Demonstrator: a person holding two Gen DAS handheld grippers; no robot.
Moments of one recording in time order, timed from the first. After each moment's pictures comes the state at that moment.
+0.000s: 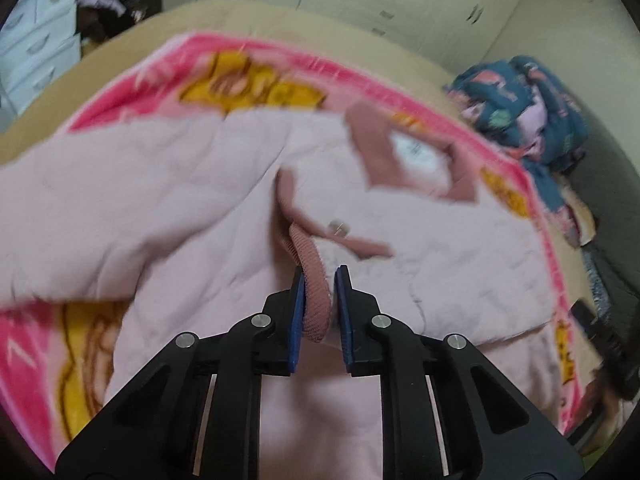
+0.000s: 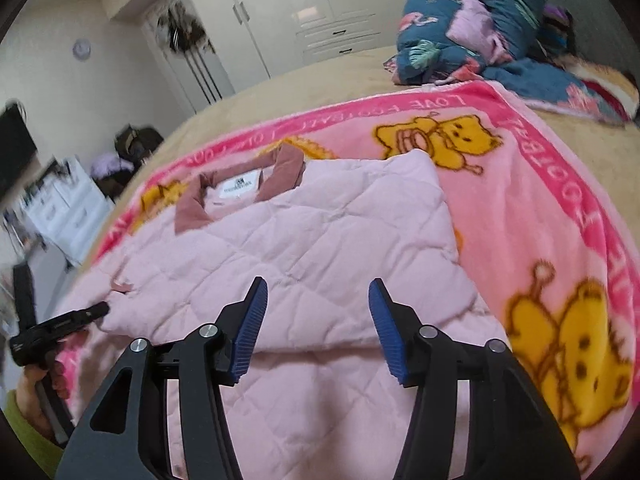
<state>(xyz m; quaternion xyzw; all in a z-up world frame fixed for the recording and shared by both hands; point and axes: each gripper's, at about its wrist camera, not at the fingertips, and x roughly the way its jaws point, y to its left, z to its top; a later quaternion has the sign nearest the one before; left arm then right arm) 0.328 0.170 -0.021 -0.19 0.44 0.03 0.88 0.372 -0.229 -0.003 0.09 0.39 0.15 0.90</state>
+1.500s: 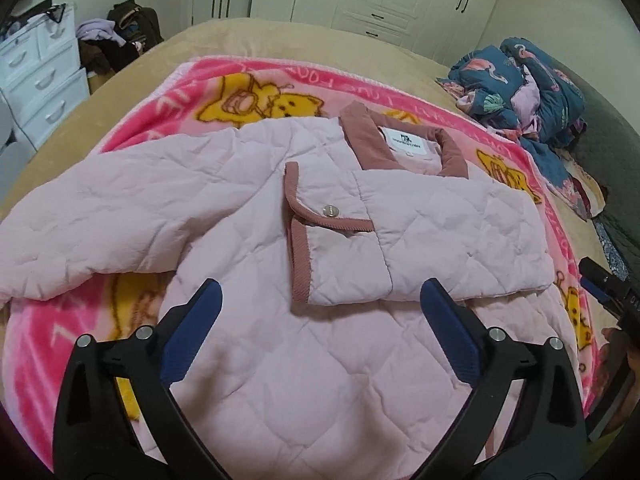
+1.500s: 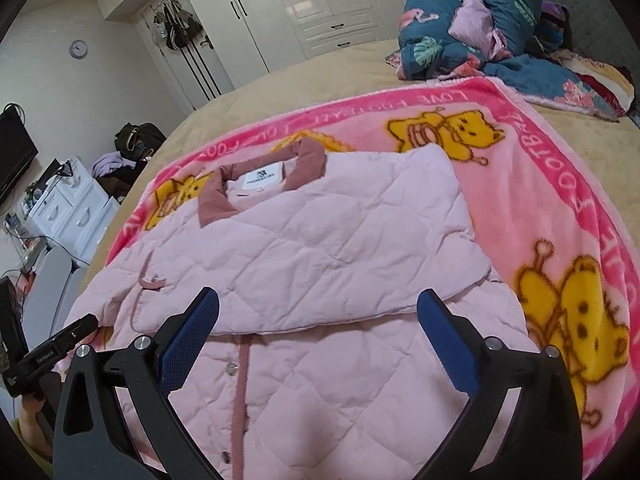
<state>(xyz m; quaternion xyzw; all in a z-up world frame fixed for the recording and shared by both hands) 0.276 0.152 0.020 -0.13 0.42 0.04 0.90 0.335 -0.206 0.027 0.12 0.40 0.15 0.90</state>
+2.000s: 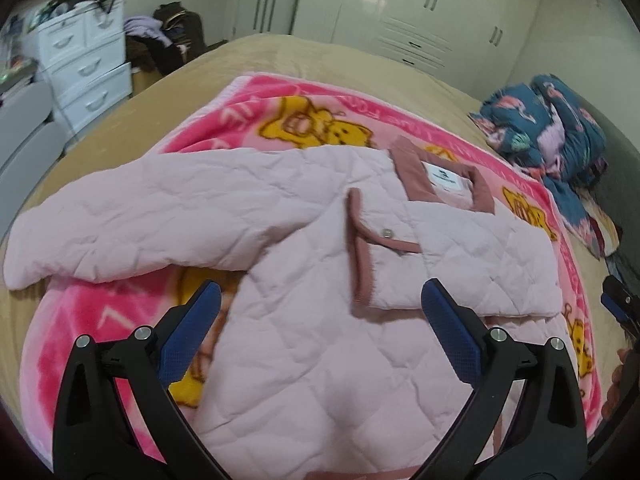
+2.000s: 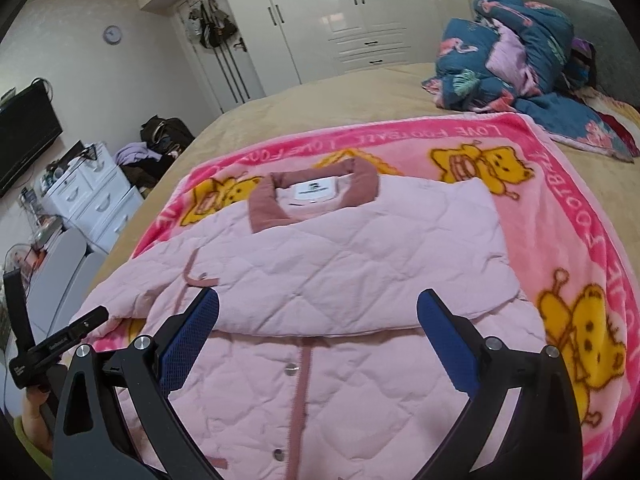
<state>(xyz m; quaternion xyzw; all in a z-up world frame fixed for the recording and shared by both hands) 0.236 0.198 0.040 -0.16 0.39 0.10 0.90 0.308 -0.151 0.064 0.08 0.37 0.19 0.91</state>
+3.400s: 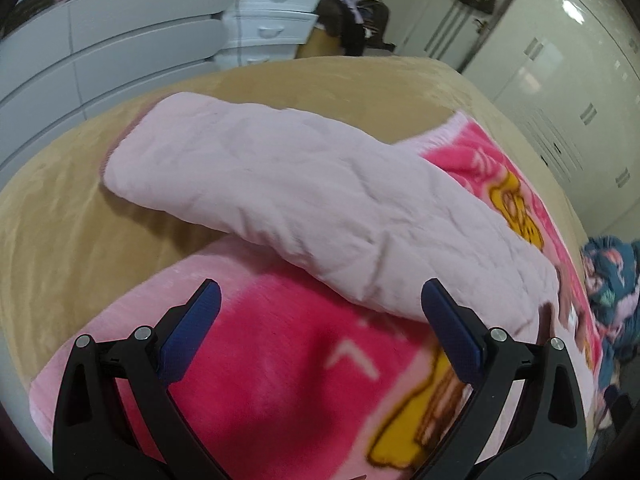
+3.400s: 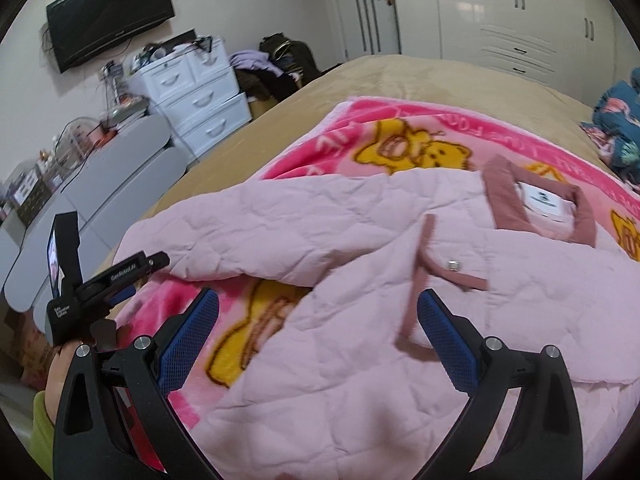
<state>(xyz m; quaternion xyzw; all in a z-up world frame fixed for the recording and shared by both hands) 0.143 0.406 -0.022 -0.35 0.34 0.32 0.81 0.275 0.138 0.049 -0.07 0.40 0.37 0.84</state>
